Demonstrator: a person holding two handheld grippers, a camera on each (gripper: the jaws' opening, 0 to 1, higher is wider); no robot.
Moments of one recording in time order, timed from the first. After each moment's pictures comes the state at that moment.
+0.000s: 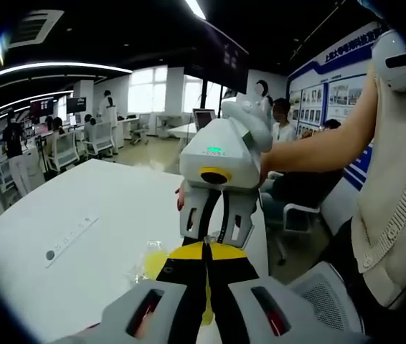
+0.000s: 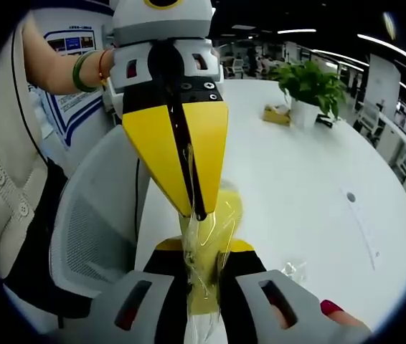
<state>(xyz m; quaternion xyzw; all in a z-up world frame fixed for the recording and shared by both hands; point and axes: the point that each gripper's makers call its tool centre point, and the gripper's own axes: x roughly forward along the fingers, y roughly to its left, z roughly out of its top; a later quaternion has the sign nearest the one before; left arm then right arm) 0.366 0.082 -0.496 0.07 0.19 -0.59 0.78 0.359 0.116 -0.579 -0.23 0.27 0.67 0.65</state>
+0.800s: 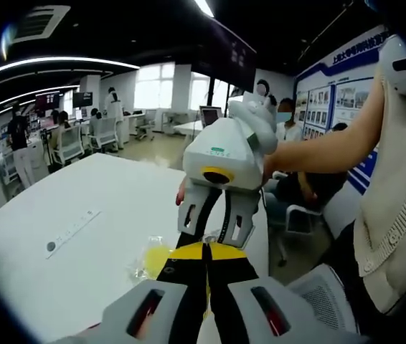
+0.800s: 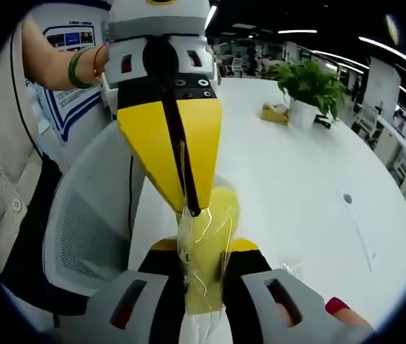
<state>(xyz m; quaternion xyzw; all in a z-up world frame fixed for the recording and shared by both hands) 0.367 0.086 -0.499 0.06 0.21 -0.57 0.79 0.365 0.118 -0.583 -0.24 0.27 0.66 0.66</state>
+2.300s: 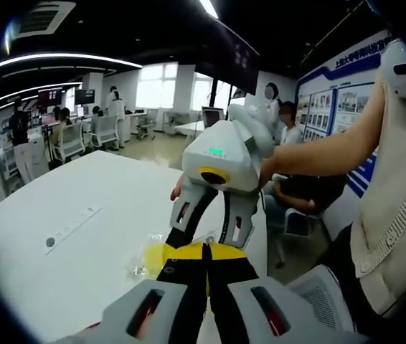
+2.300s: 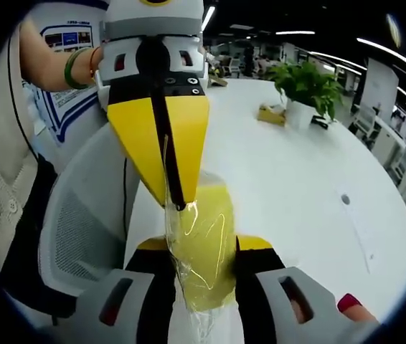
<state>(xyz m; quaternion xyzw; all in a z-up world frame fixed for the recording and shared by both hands) 0.367 0.093 -0.499 0.05 0.21 -0.57 0.79 0.370 0.123 -0.585 -0.24 0.27 0.66 0.66</state>
